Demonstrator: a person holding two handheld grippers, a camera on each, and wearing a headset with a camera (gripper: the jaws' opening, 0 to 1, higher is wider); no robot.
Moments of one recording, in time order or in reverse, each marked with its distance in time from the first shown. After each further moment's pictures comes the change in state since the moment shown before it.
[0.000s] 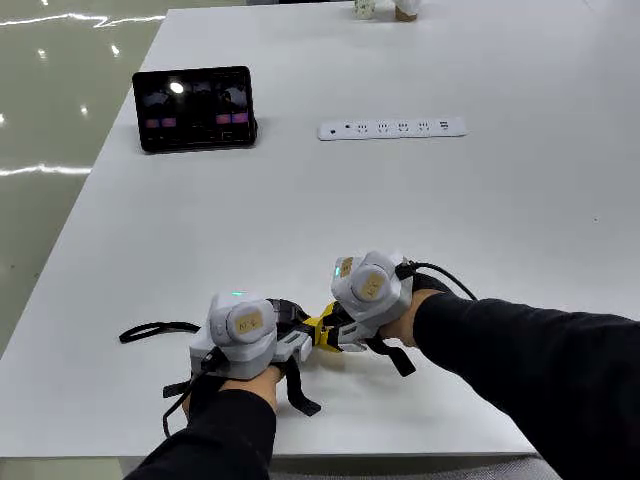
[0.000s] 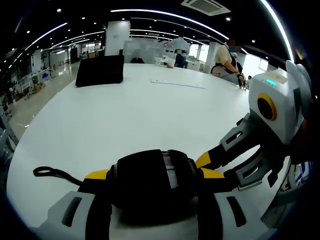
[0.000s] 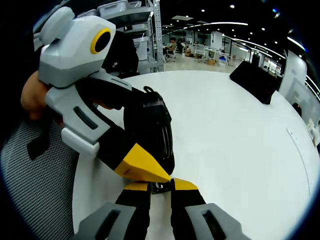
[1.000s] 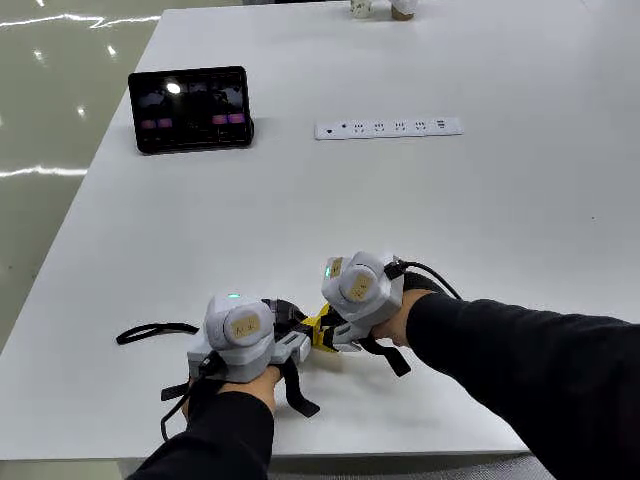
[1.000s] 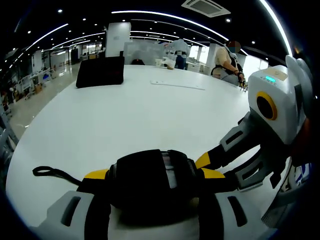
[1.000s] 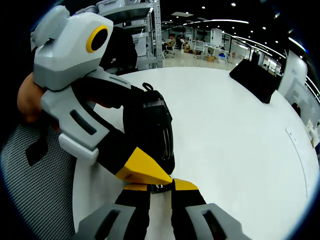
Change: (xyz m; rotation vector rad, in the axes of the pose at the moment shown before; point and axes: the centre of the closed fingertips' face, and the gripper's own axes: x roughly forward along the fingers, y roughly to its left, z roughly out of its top) left arm 0.000 0.000 0.001 -0.003 -0.015 0.001; right arm 0.000 -0.001 0.000 -0.004 0.043 -0.018
